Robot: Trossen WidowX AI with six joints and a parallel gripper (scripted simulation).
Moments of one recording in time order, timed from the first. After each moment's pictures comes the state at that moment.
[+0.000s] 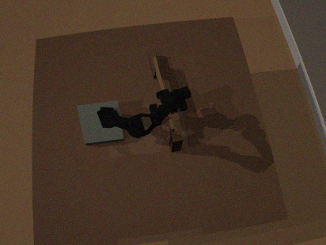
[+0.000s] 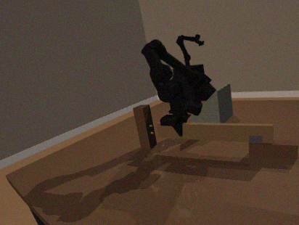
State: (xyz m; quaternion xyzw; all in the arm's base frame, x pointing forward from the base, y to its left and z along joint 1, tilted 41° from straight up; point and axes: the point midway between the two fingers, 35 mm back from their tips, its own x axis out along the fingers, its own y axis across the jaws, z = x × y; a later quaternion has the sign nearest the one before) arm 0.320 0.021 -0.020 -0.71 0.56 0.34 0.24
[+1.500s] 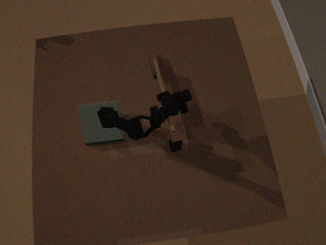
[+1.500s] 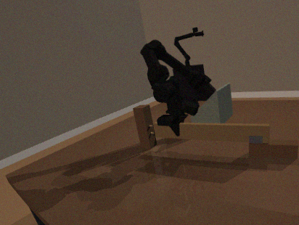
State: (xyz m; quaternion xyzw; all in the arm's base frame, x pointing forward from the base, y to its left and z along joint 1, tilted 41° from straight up) arm 0.323 0.011 -0.012 -0.71 0.56 0.34 0.25
